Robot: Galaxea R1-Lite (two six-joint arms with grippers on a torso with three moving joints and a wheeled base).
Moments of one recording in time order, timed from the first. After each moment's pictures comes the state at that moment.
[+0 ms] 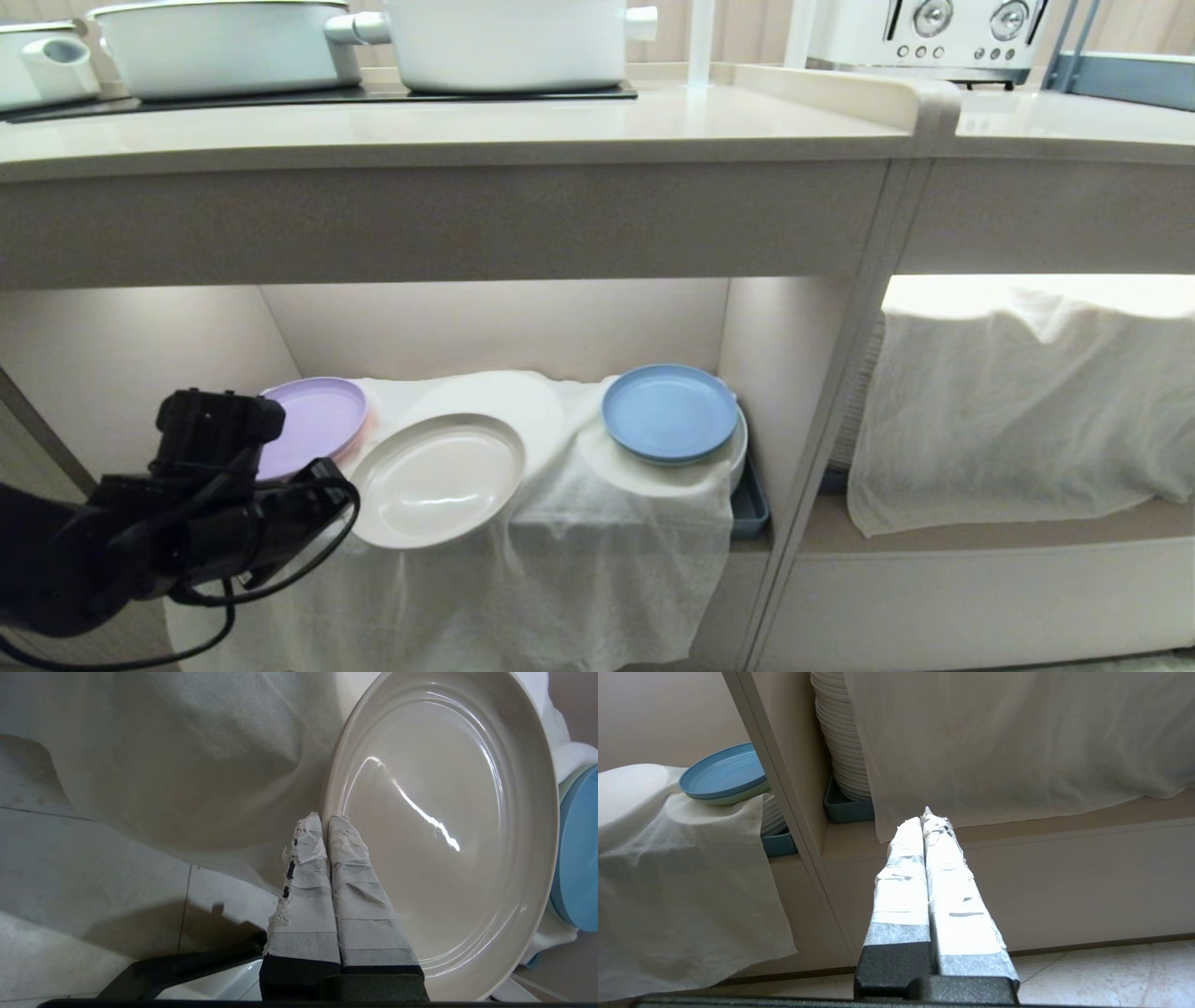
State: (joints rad) left arm -0.11 1.70 -0.50 -0.41 0.06 -0.85; right arm 0.00 0.00 0.00 -0.01 -0.06 0.10
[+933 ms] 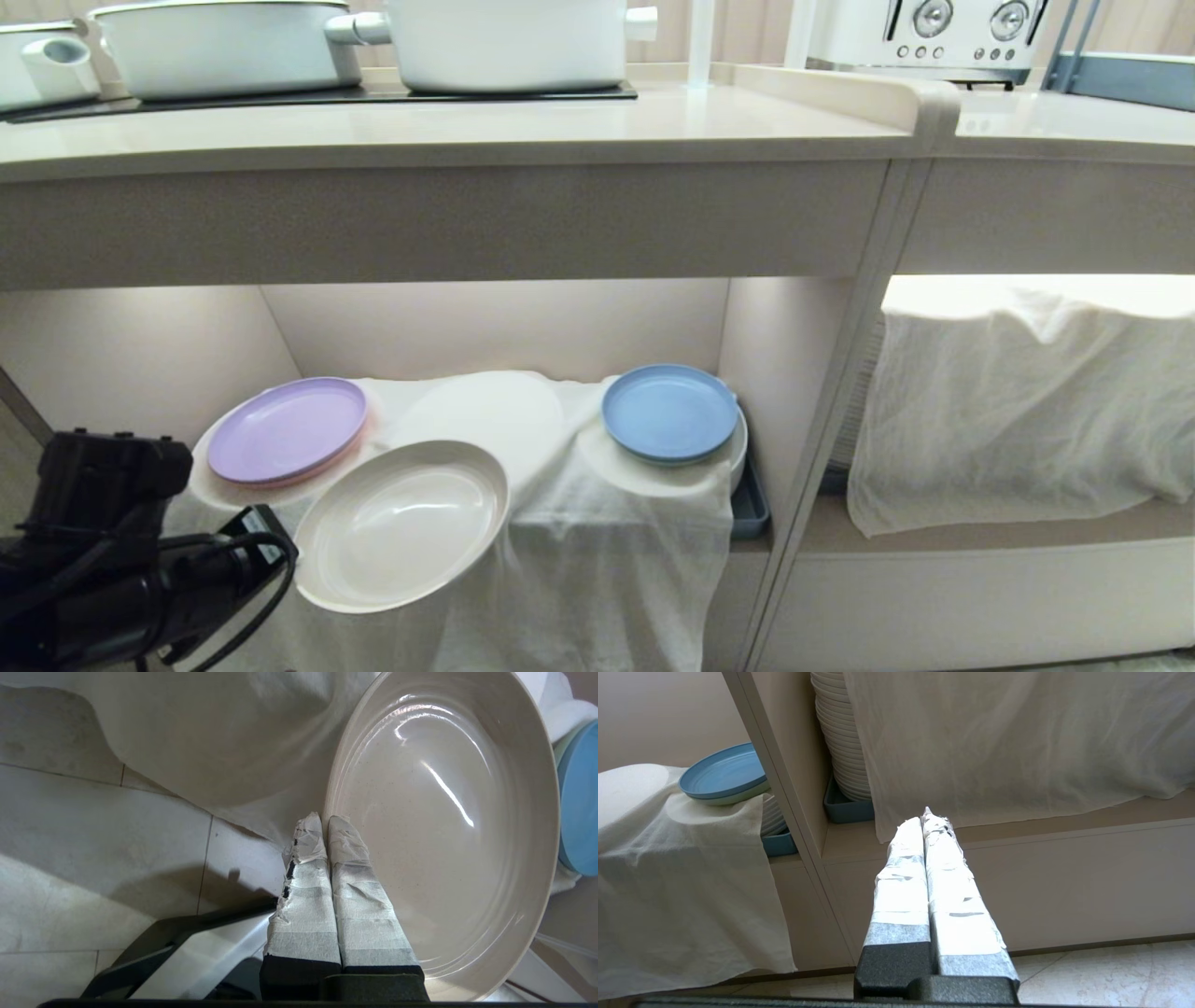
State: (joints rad) left arm -0.11 1.41 -0.39 -0.21 0.05 -0.85; right arm 0.00 0.00 0.00 -0.01 -0.06 0.10
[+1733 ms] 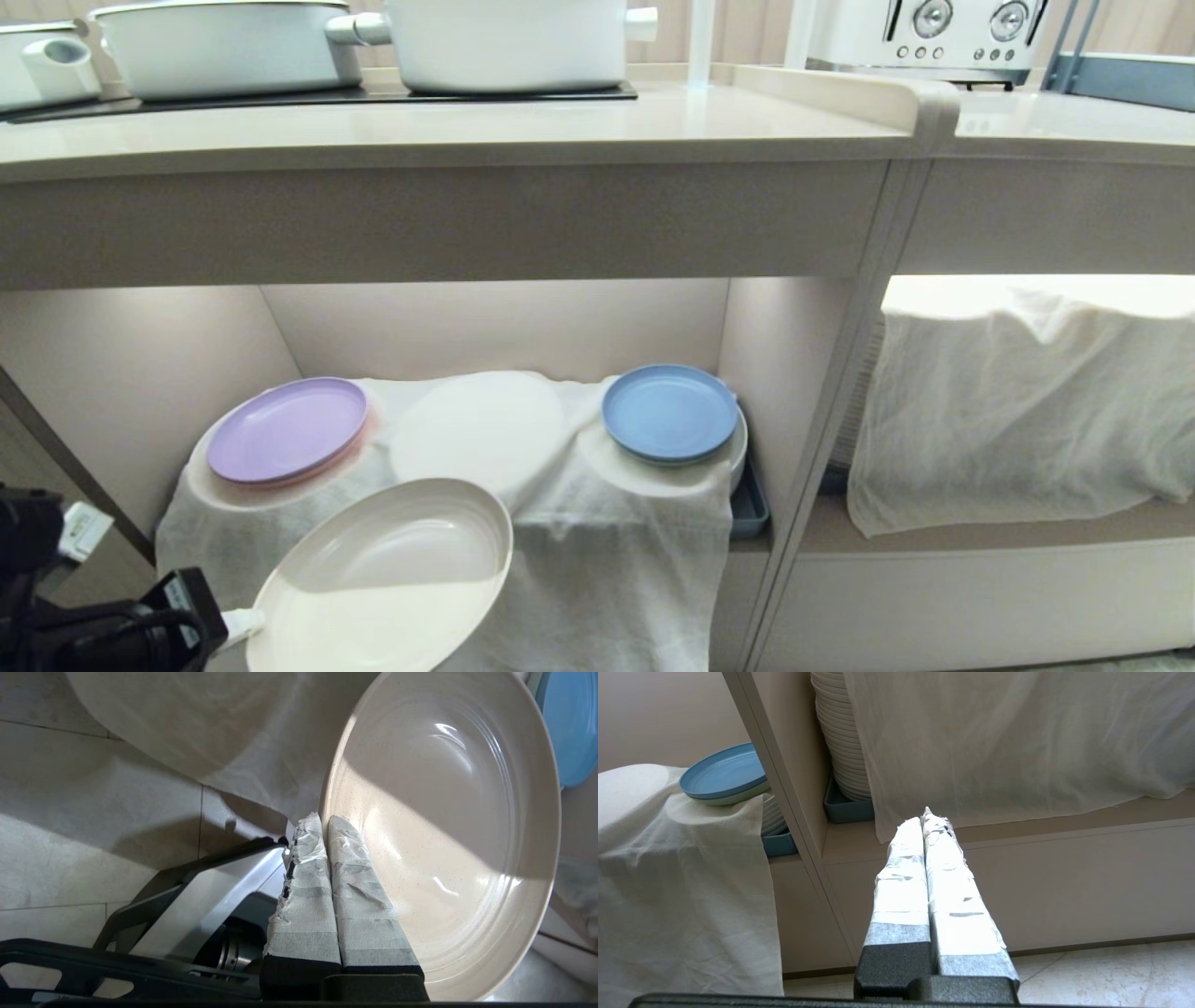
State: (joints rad) left arm -0.12 1.12 -0.39 0.10 -0.07 -0.82; right arm 0.00 0.00 0.00 -0.01 -0.06 0.10
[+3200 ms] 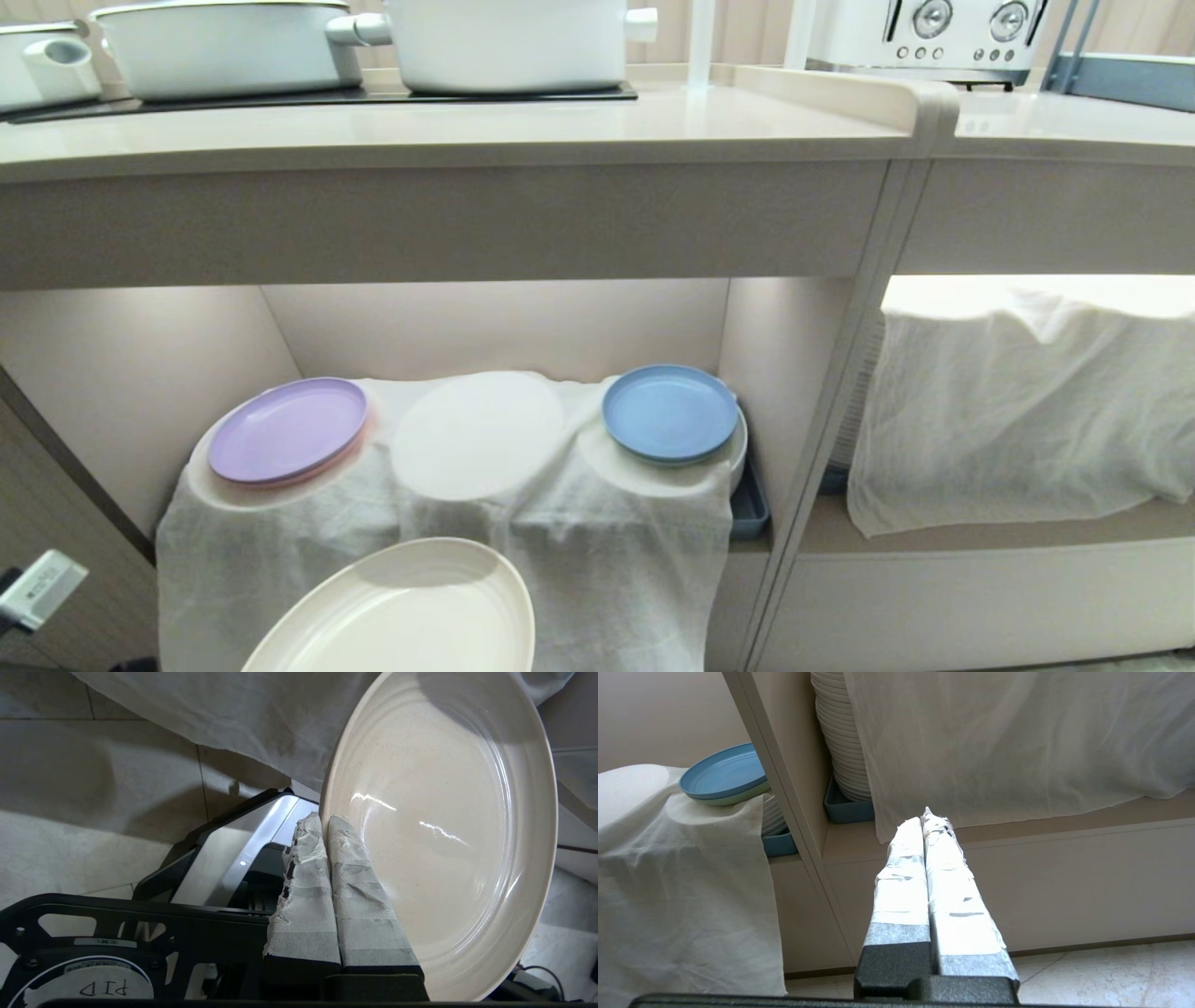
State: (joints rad) left arm -0.16 0.92 -0.40 0.32 -0.17 -0.69; right arm 0.00 0.00 0.00 -0.01 -0.06 0.10
